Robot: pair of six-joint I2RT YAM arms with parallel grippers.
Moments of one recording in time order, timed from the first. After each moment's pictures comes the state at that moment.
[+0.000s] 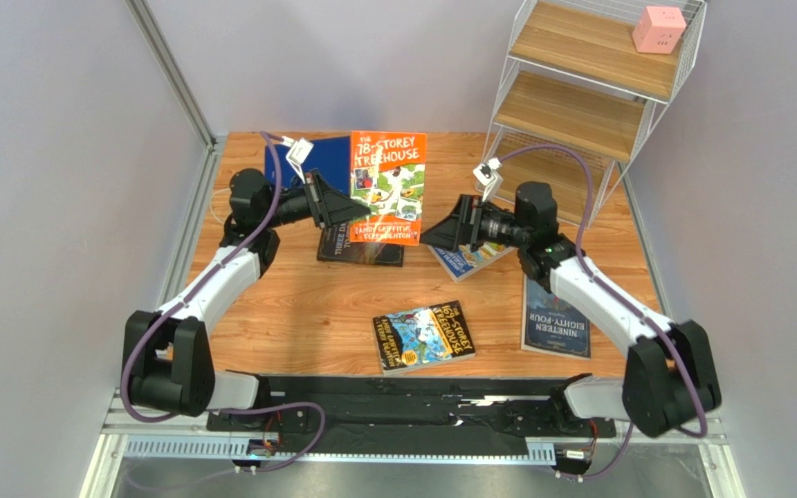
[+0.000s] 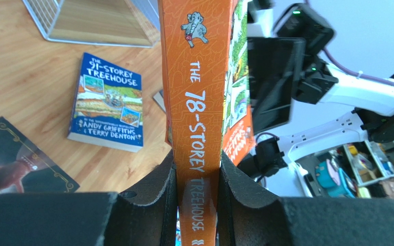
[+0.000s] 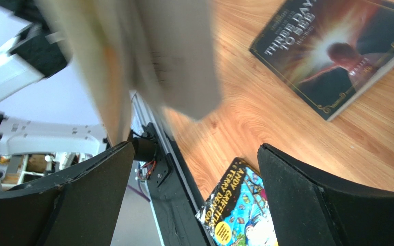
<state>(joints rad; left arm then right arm) -0.17 1.33 0.86 0.54 1.05 -0.76 0.39 1.35 0.88 0.20 -0.79 0.68</state>
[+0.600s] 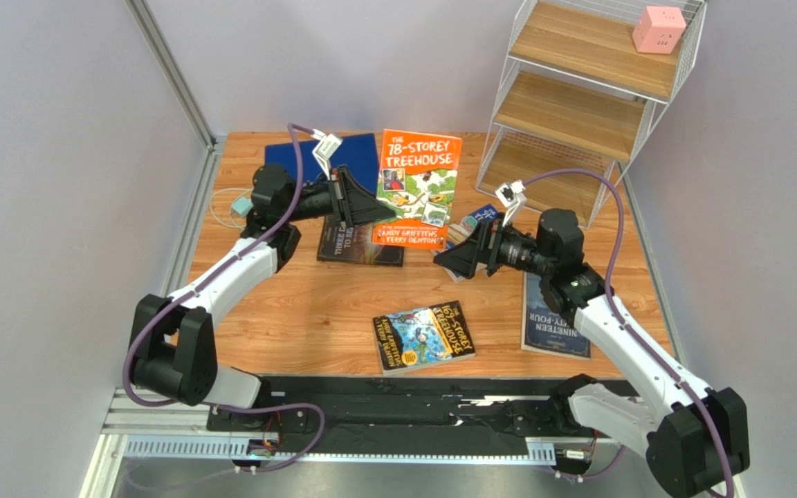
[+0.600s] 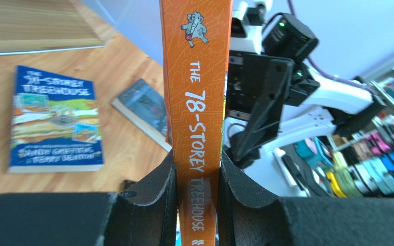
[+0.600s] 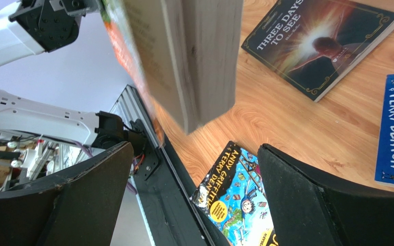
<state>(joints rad) -0.30 1.41 0.94 0.63 1.07 -0.84 0.39 1.03 0.73 0.09 -0.72 0.60</state>
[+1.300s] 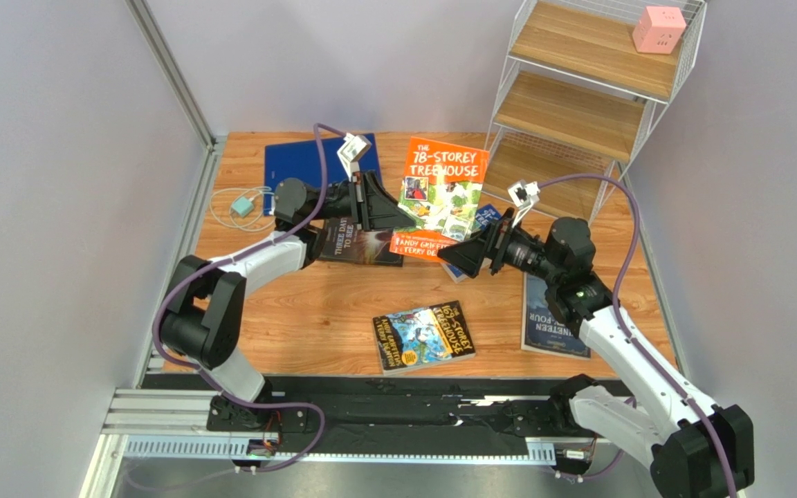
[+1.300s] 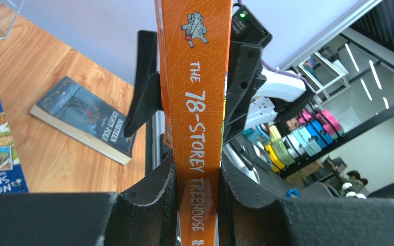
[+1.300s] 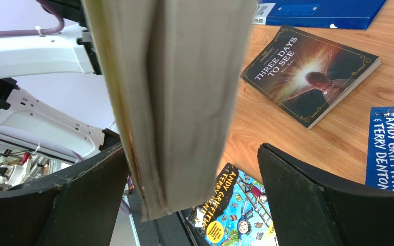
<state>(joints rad) -0.41 1.63 0.96 1.20 1.15 -1.28 0.39 0.94 0.67 0.20 -0.65 0.63</state>
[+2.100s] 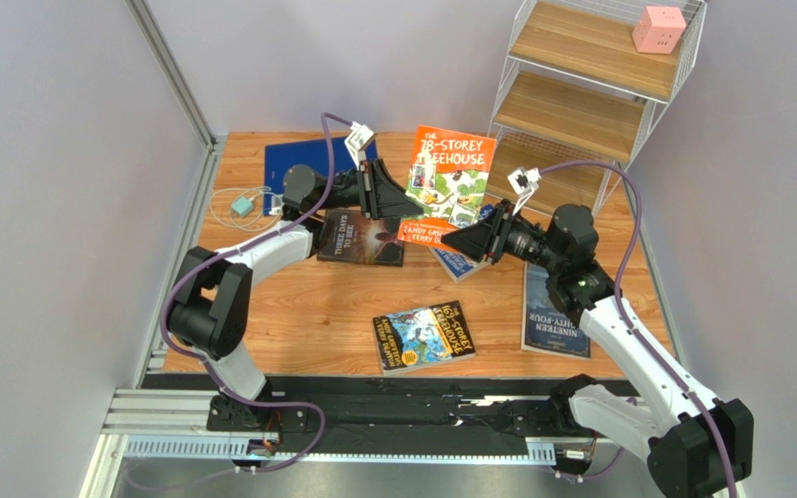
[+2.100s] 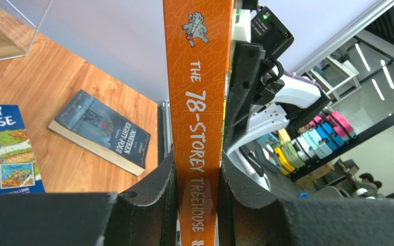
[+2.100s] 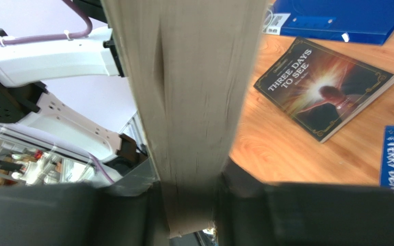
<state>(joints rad) -0.43 1.68 1.06 1.13 1.12 -1.22 0.39 0.99 0.76 0.19 -0.70 0.66</state>
